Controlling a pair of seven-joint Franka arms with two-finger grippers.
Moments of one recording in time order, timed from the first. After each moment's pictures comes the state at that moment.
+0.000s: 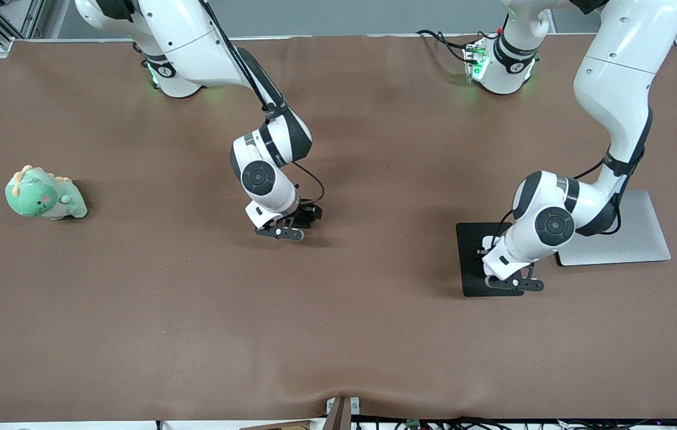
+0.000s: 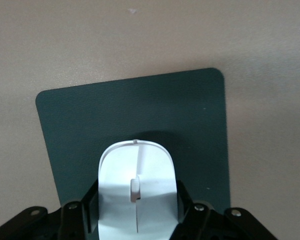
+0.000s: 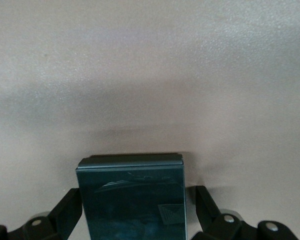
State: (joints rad) left arm 0.04 0.64 -0.27 -1.81 0.26 2.37 -0.26; right arm 0.75 0.65 -0.11 -1.84 0.35 2.44 0.56
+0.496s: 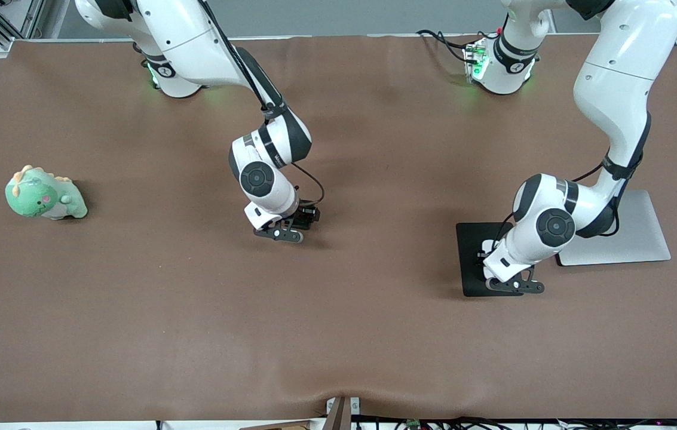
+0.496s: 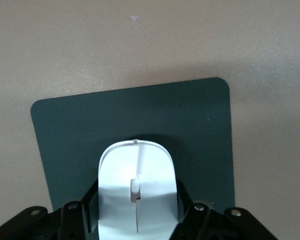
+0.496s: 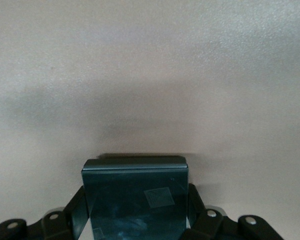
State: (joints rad) left arm 0.04 0.66 -0.27 -1.80 0.27 2.42 -0.26; right arm 0.75 0.65 -0.11 -1.82 0.35 2.42 0.58
